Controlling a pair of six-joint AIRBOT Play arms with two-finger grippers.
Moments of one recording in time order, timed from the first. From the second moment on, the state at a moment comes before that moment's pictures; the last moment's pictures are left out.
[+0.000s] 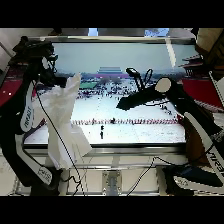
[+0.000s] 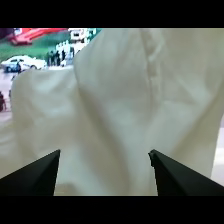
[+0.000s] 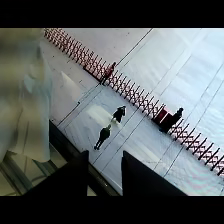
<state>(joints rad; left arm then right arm) 0.00 -1.91 1.86 1.58 -1.23 -1.47 0.38 -1.33 1.20 -0.89 1.10 1.25</state>
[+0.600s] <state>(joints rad) -0.02 -2.05 1.95 1.19 -1.23 -1.43 0.38 -1.33 1.20 -0.88 1.05 1.22</state>
